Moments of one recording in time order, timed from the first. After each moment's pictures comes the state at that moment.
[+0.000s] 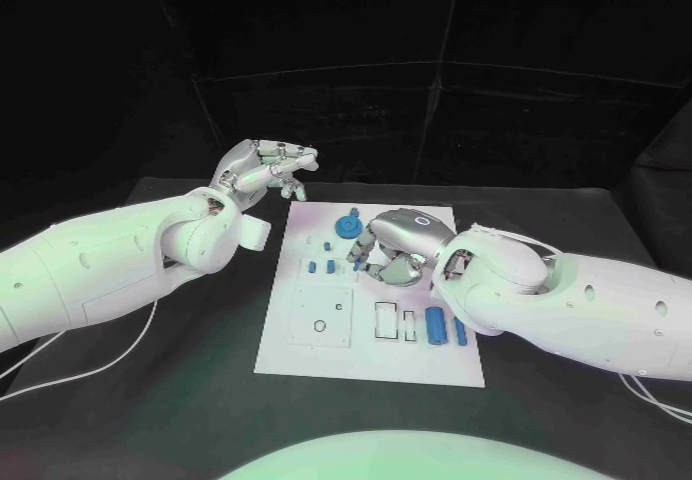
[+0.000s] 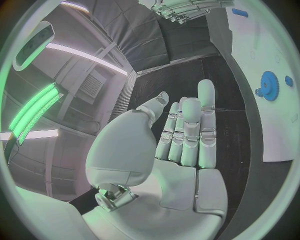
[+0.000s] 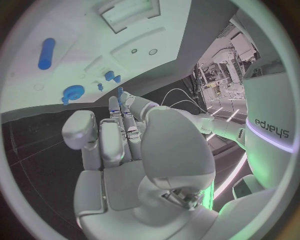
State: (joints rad) left arm 1.21 -0.80 -0.05 1.35 -0.11 -0.18 0.49; left_hand 1.25 -0.06 0.34 -0.04 0.05 1.03 0.17 0.12 0.07 1.10 0.10 0.26 0.09 1.24 0.02 1.05 0.58 0.17 1.21 0.11 0.62 0.64; right arm 1.14 -0.73 -0.04 1.71 -1.64 -0.34 -0.14; right_hand 1.37 -0.09 0.57 -0.11 0.09 1.14 0.14 0.08 0.07 1.20 0.07 0.17 0.07 1.47 -0.01 1.32 1.07 0.12 1.35 0.09 1.28 0.96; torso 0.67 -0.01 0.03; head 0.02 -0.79
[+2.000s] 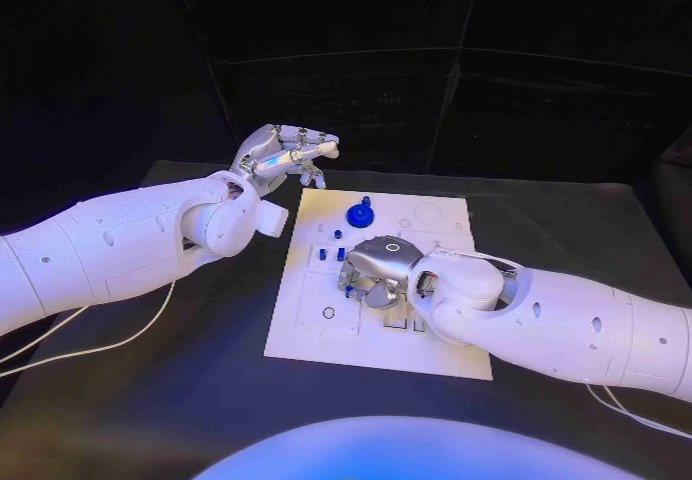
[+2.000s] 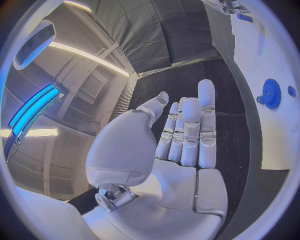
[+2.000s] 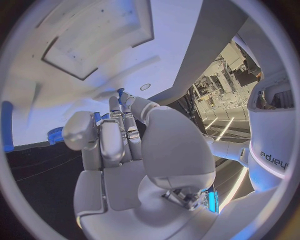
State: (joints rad) left arm 1.21 -0.79 -0.05 1.36 -0.11 -0.17 0.49; left_hand 1.25 -0.06 0.34 -0.04 0.05 1.03 0.17 0.12 0.07 1.10 0.10 0.26 0.09 1.24 0.02 1.05 0.57 0.17 1.21 0.11 0.62 0.63; right arm 1.06 -0.57 -0.07 1.57 -1.75 -0.21 -0.14; right_hand 1.36 -0.09 0.57 -0.11 0.09 1.14 0.14 0.07 0.07 1.20 0.07 0.17 0.07 1.47 -0.01 1.32 1.06 0.12 1.35 0.09 1.28 0.96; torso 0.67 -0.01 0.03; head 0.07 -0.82
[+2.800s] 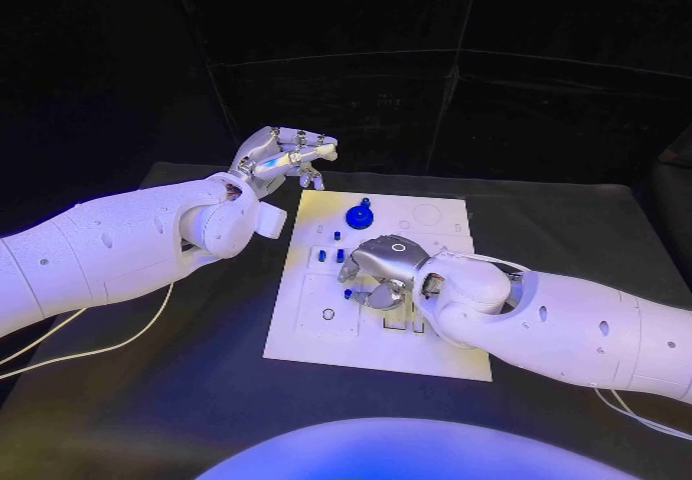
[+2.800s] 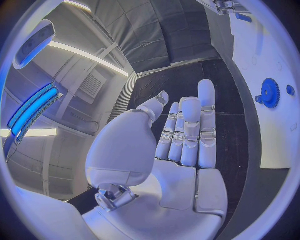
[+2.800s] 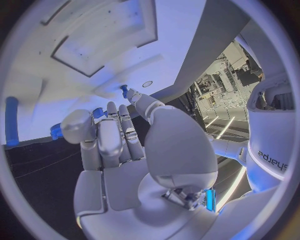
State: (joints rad) left arm 1.21 -0.79 -0.05 1.36 -0.11 -0.17 0.48; left_hand 1.26 -0.06 0.33 -0.04 0.05 1.03 0.18 0.12 0.07 1.10 0.10 0.27 0.09 1.24 0.02 1.05 0.57 0.17 1.21 0.12 0.62 0.63; right arm 1.05 -0.60 -0.07 1.59 -1.74 -0.27 -0.14; right_hand 1.28 -0.15 0.48 -0.08 0.11 0.99 0.18 0.06 0.06 1.06 0.11 0.10 0.06 1.47 0.01 1.29 0.98 0.12 1.33 0.12 1.26 0.90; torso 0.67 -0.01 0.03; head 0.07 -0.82
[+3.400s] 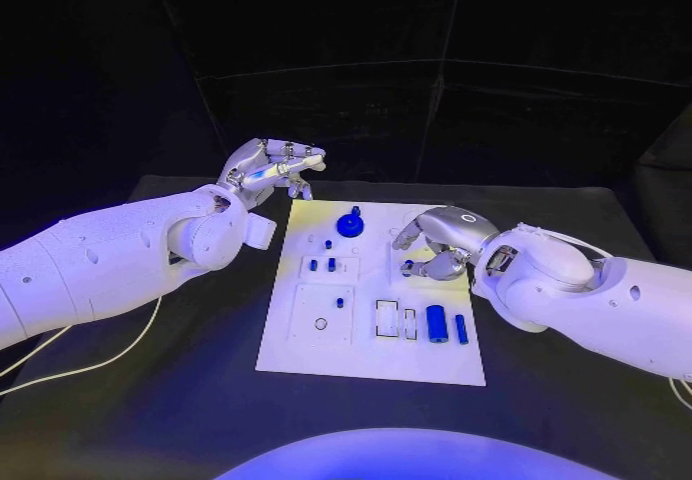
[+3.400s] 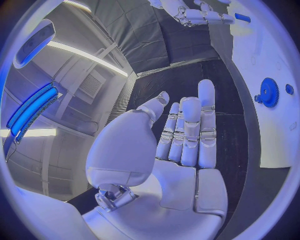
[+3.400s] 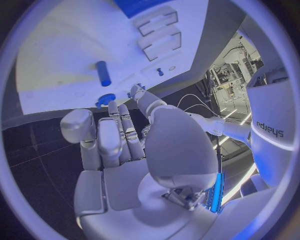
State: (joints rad) left arm 1.21 -0.79 -0.05 1.35 -0.11 -0.16 0.47; left_hand 1.26 -0.06 0.33 -0.04 0.05 1.03 0.18 0.12 0.07 1.09 0.11 0.27 0.09 1.24 0.02 1.05 0.57 0.17 1.21 0.12 0.62 0.63; right arm 1.13 -0.86 -0.04 1.68 -1.64 -0.33 -0.17; right_hand 1.28 -0.16 0.37 -0.07 0.11 0.99 0.16 0.06 0.07 1.05 0.09 0.13 0.07 1.47 0.01 1.29 0.97 0.12 1.33 0.12 1.25 0.90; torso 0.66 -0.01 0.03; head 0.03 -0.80
